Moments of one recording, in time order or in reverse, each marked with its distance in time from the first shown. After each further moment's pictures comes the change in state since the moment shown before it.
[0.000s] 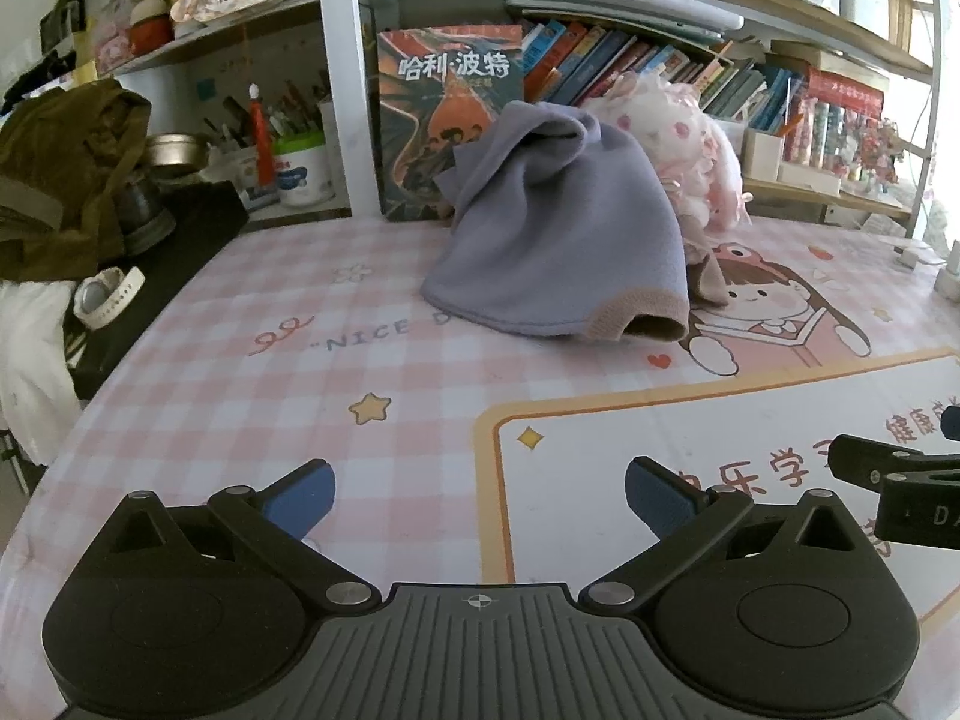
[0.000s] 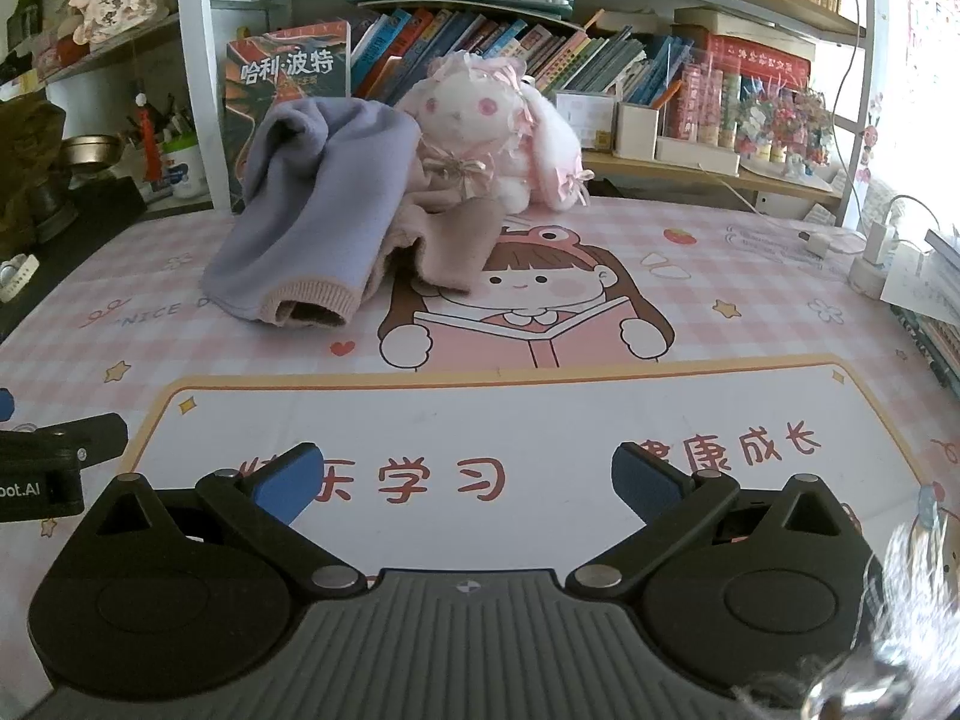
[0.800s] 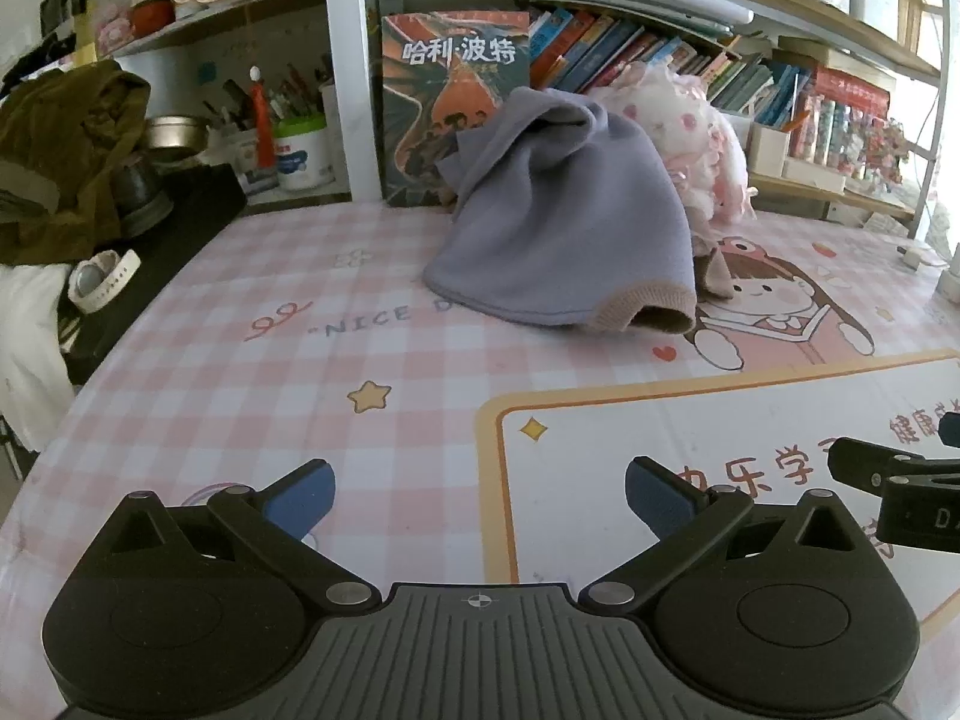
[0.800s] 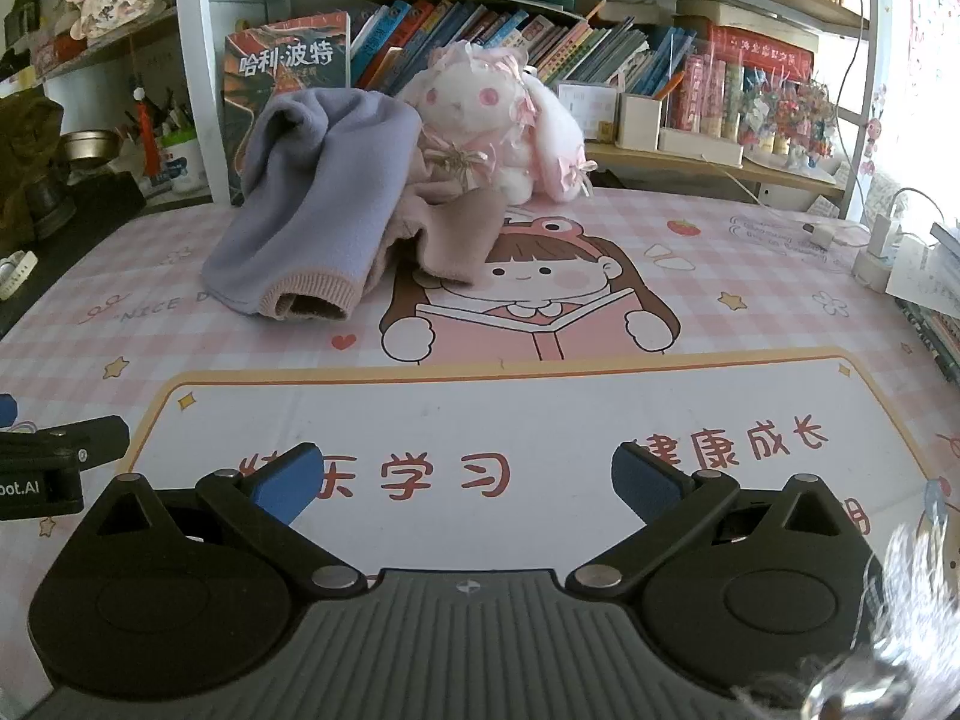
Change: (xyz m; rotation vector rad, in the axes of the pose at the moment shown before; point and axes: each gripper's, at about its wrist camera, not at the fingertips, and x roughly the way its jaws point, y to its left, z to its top) left arm 0.005 0.004 0.000 -0.015 0.021 -0.002; right arm 0.004 0.001 -0.001 0.004 0.016 0.006
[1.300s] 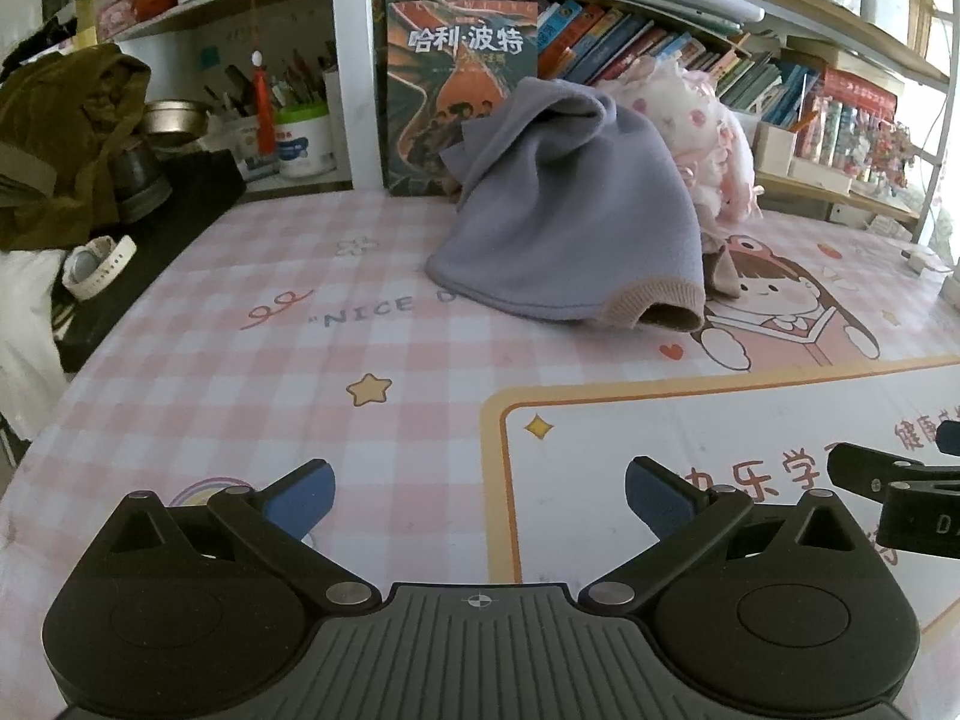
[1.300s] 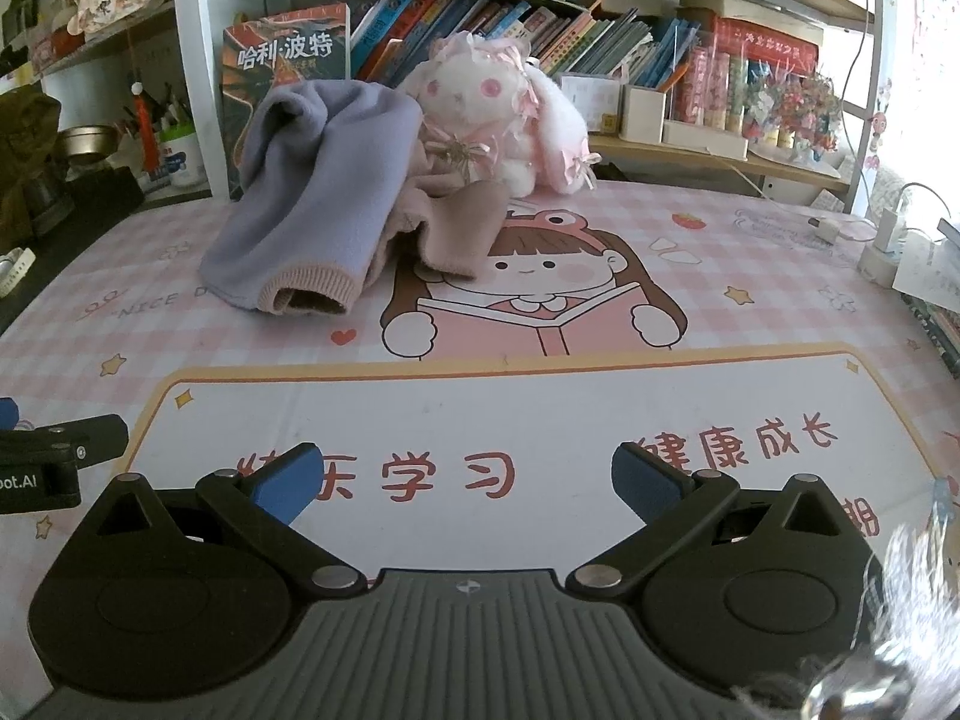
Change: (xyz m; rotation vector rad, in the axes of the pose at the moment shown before) left arm 0.008 0.004 0.002 -0.018 0.022 -0.019; right arm 0.007 0.001 0.001 0.004 0.015 0.004
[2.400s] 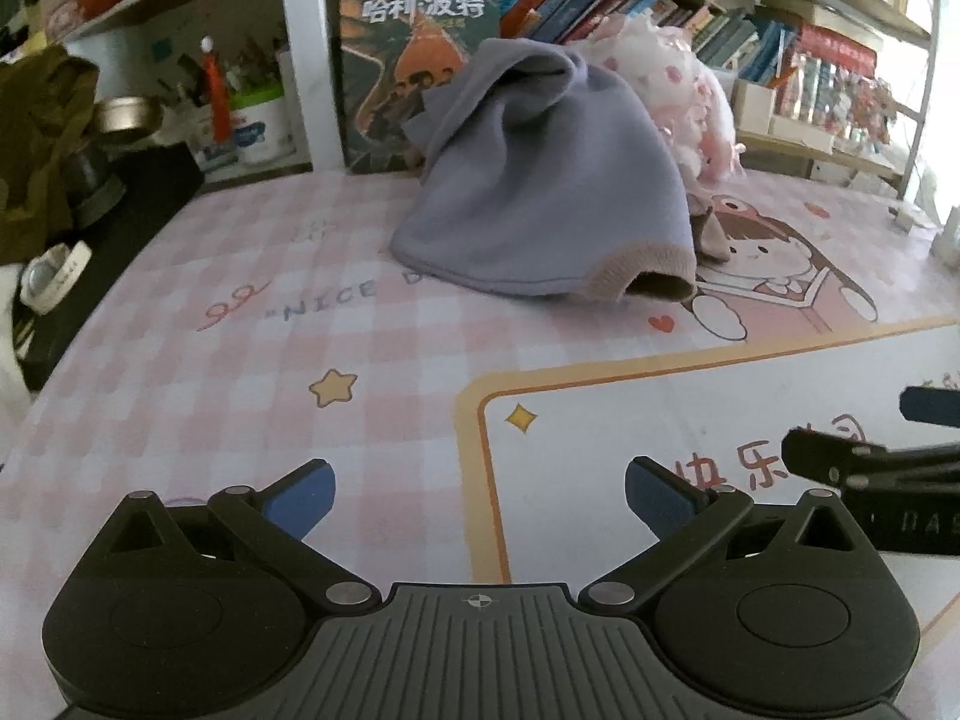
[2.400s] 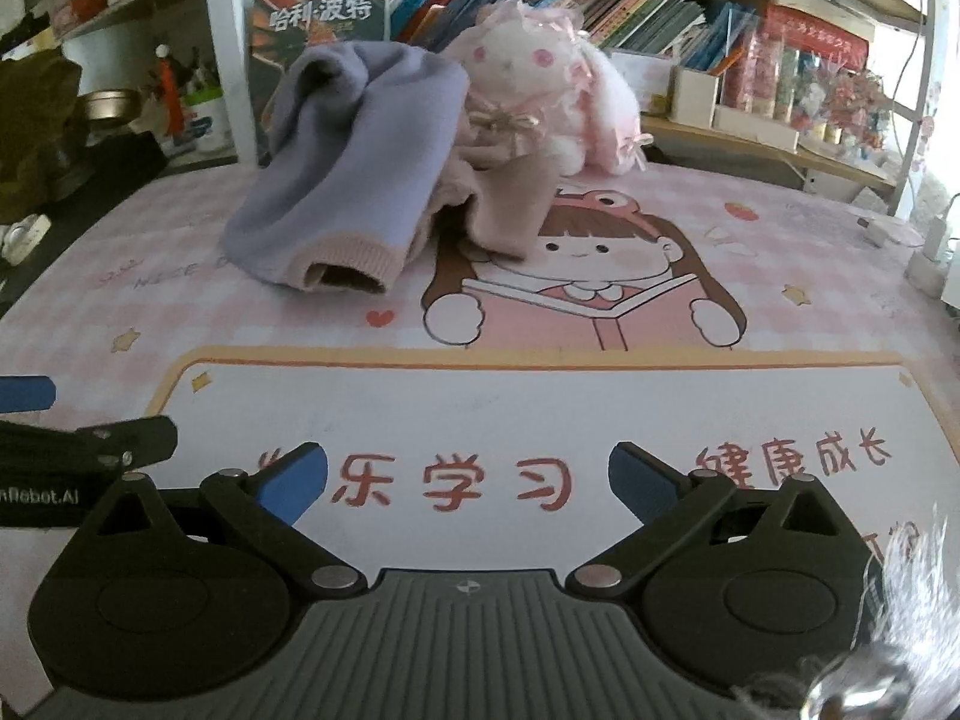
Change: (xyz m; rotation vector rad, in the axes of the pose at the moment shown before) left arm 0.025 -0.005 0.005 0.073 0.053 -0.025; right arm 0.026 0.015 0.006 -0.041 0.055 0.053
